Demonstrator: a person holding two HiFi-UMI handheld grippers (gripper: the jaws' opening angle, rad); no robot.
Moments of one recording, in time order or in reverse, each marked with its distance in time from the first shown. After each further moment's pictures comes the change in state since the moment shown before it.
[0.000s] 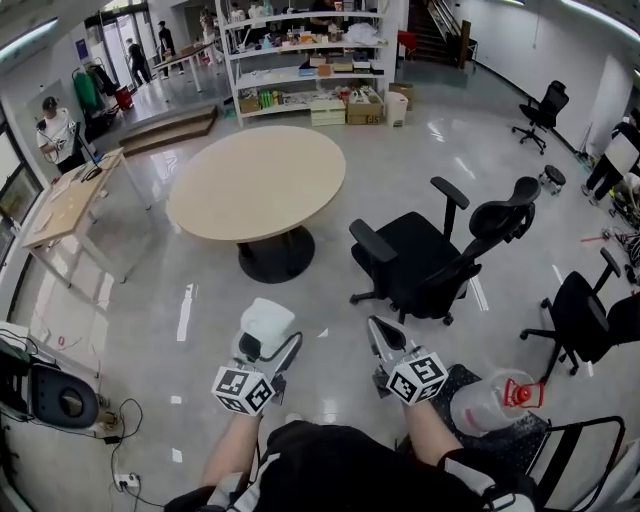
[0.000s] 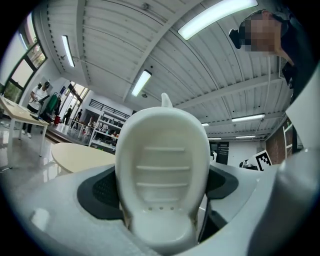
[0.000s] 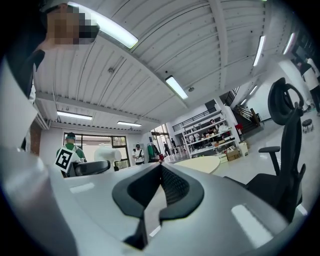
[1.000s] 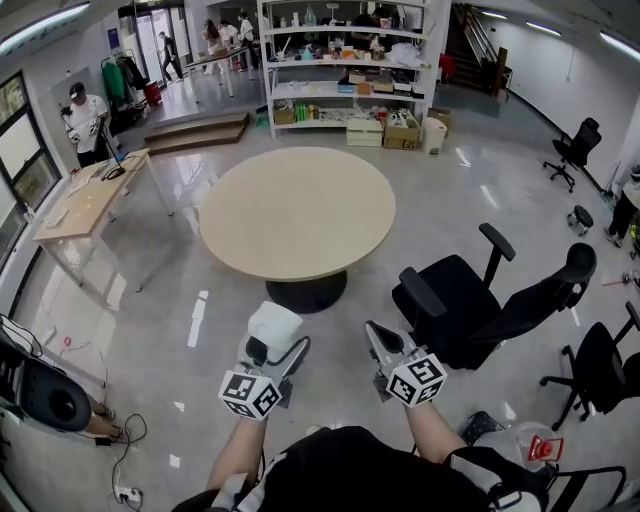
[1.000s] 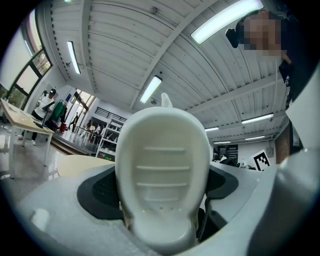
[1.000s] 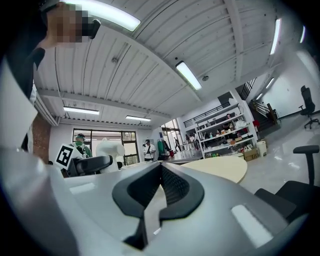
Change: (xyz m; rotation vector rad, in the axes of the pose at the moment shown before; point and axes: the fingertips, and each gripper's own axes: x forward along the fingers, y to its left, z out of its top) left arm 0.055 0.173 0.060 0.019 -0.079 0.074; right arm 0.221 0.021 -0.003 -0.046 0.051 0.142
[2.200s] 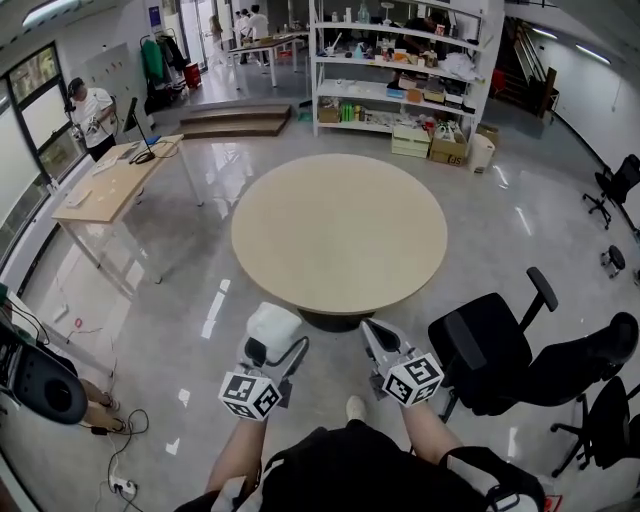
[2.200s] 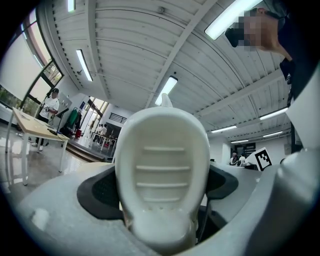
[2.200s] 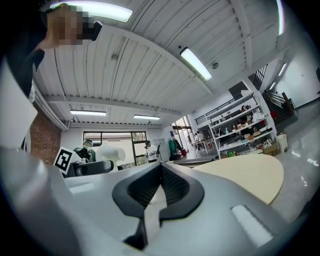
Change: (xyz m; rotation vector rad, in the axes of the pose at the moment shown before) left arm 0.049 0.149 0.014 0.017 -0.031 0.166; right arm 0.183 -0.017 -0.007 0.015 0.004 0.156
